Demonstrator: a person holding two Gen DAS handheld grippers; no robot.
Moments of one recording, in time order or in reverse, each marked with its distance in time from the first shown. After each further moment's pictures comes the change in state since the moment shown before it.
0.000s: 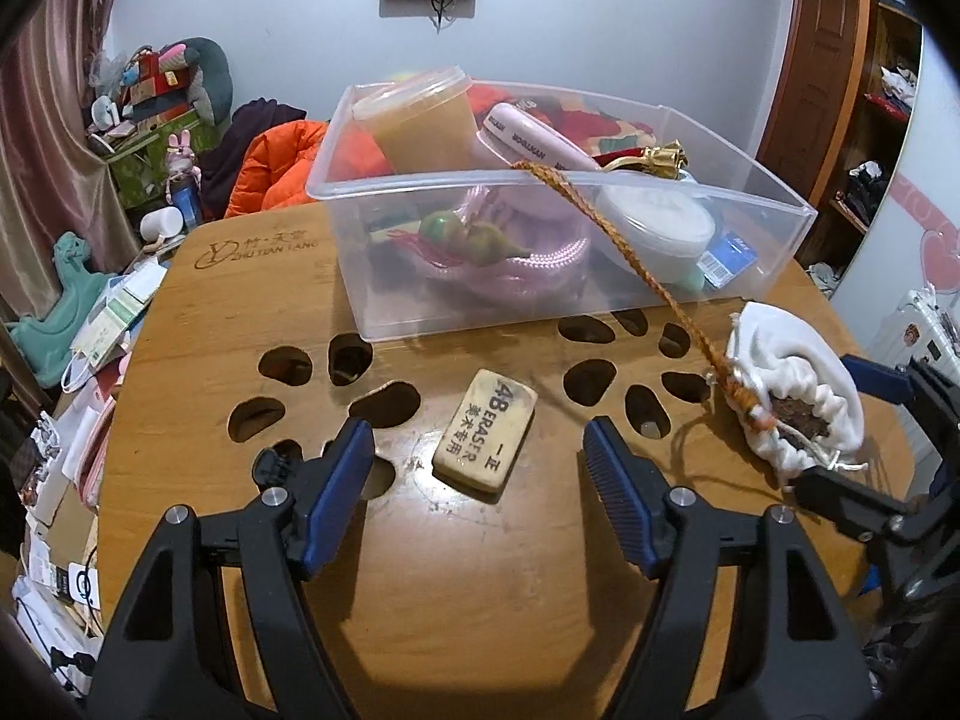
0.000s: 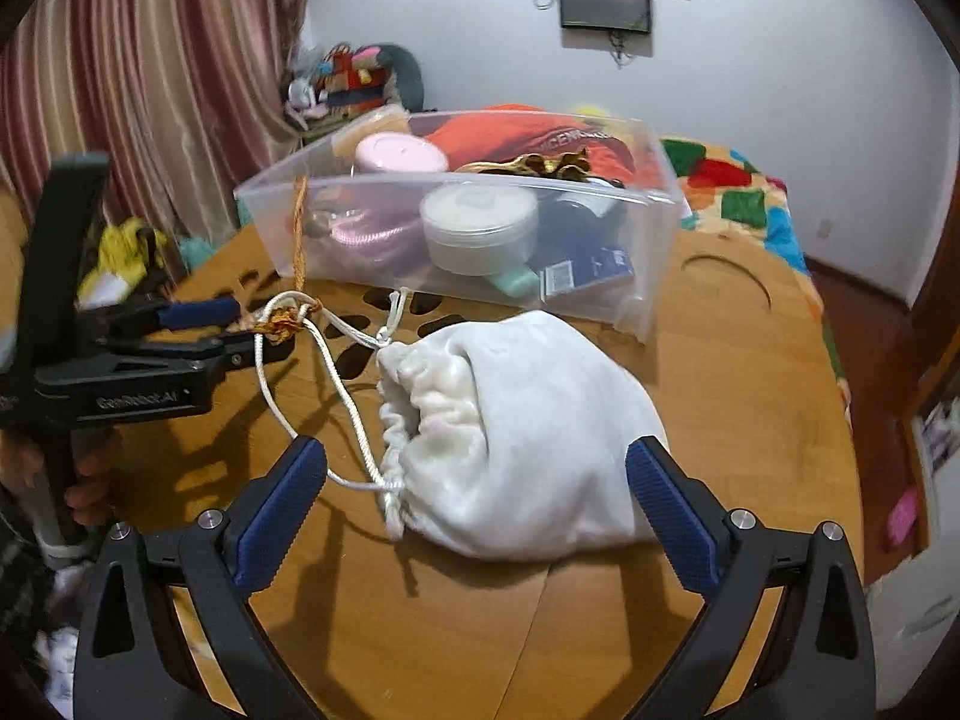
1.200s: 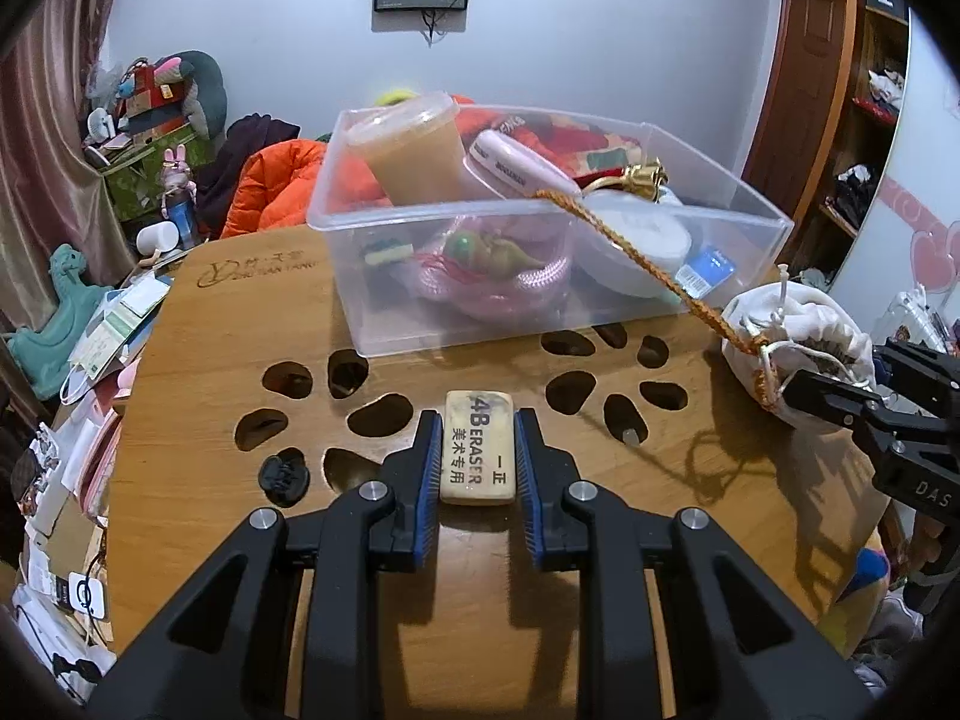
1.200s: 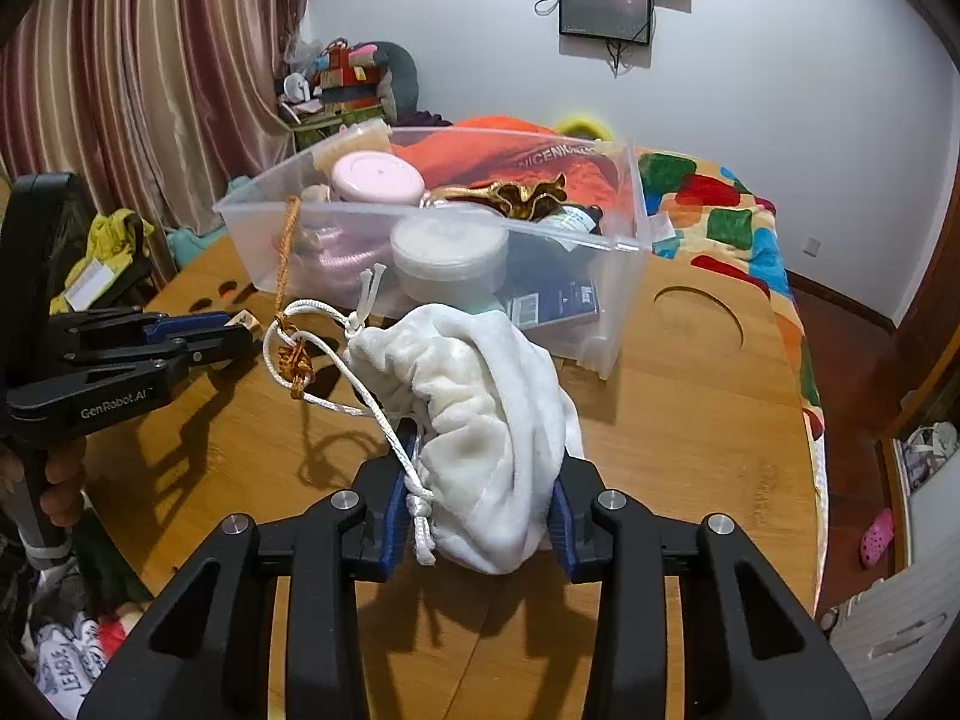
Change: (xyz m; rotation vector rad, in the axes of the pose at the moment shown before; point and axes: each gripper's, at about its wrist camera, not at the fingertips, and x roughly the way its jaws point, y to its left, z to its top) left arm -0.015 -0.001 0.001 0.006 -0.037 -0.024; right arm -0.010 -0.012 0.014 -0.007 -0.011 -0.022
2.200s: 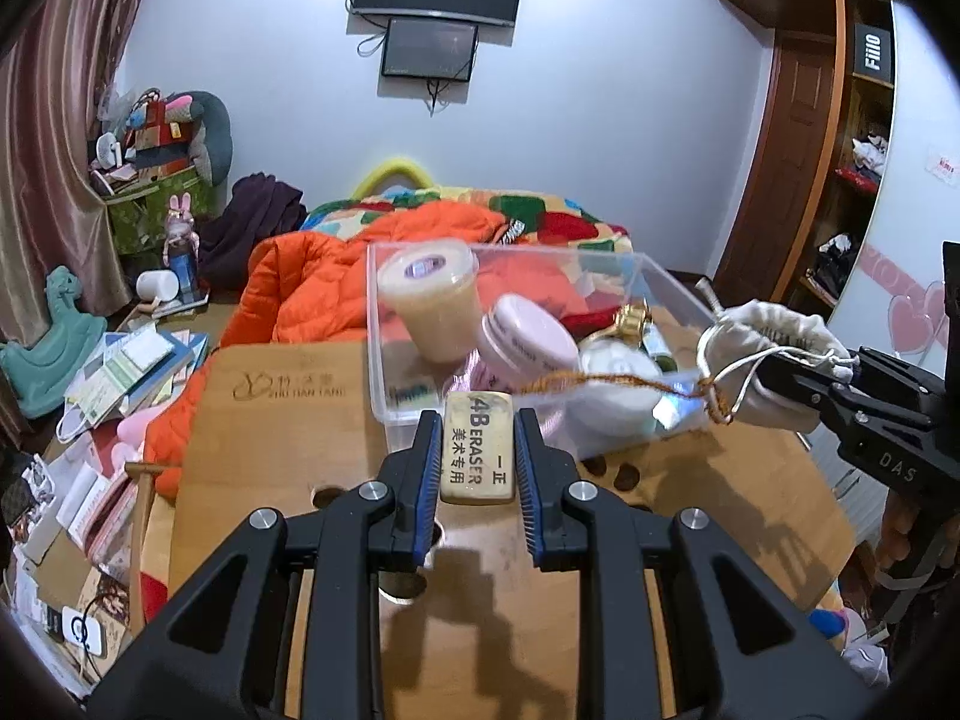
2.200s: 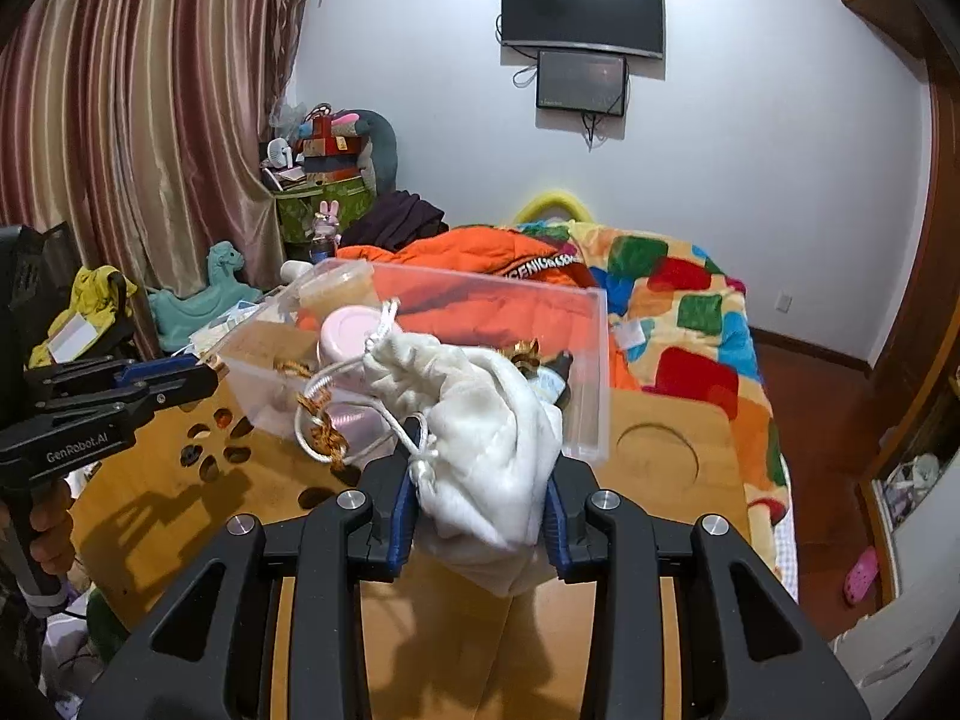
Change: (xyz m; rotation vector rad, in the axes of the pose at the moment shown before) left arm -0.042 0.020 0.046 -0.039 -0.173 -0.051; right arm -0.029 0.007 0.063 -0.007 -0.166 -0.076
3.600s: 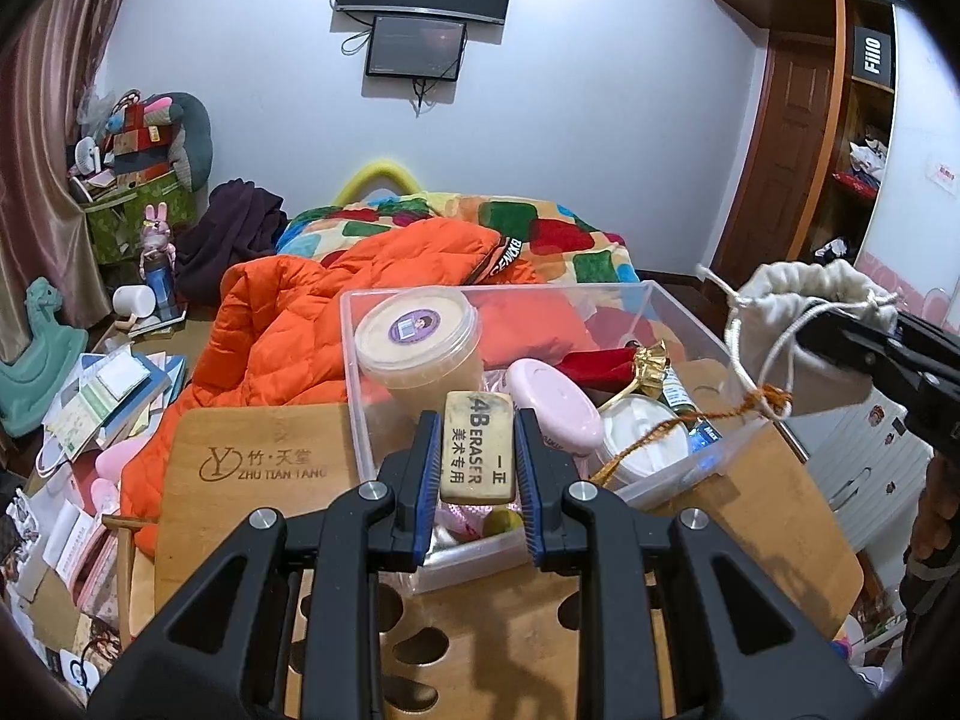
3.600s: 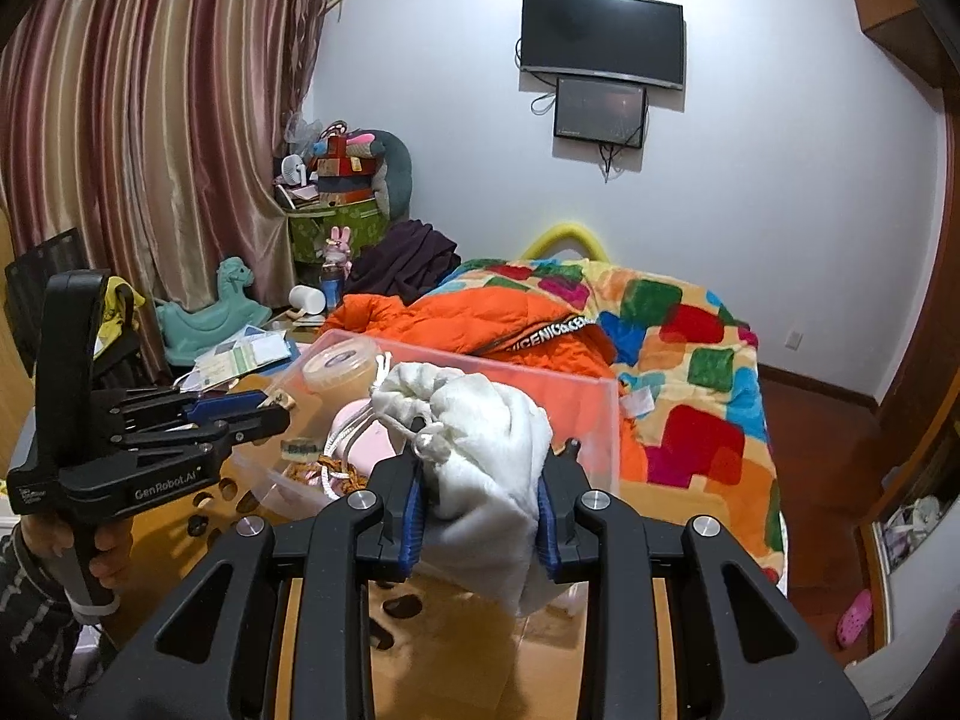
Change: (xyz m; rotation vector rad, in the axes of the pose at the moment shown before) left arm 0.042 0.008 0.035 0.012 0.011 -0.035; right arm 0.010 0.001 0.054 -0.036 -0.048 0.024
